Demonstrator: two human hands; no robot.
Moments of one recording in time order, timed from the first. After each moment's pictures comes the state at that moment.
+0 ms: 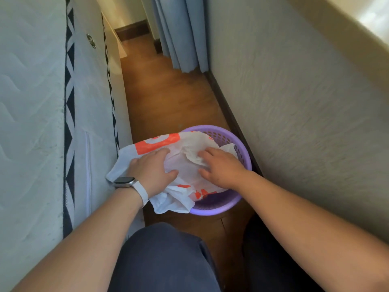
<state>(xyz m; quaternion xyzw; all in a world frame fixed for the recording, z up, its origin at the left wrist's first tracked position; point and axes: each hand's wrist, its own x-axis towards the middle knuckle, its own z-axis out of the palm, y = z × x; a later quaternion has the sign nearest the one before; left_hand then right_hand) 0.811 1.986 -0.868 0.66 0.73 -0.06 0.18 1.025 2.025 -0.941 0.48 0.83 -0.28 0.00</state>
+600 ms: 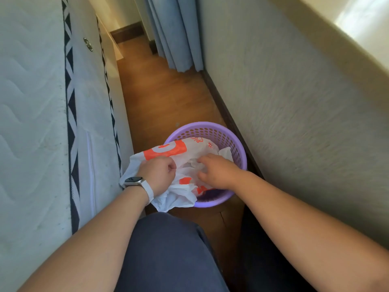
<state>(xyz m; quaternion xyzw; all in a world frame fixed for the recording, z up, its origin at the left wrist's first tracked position) 0.821 1.974 -0.879 0.67 0.70 -0.04 0.23 1.024 2.000 -0.918 0.49 0.78 -0.38 0.03</state>
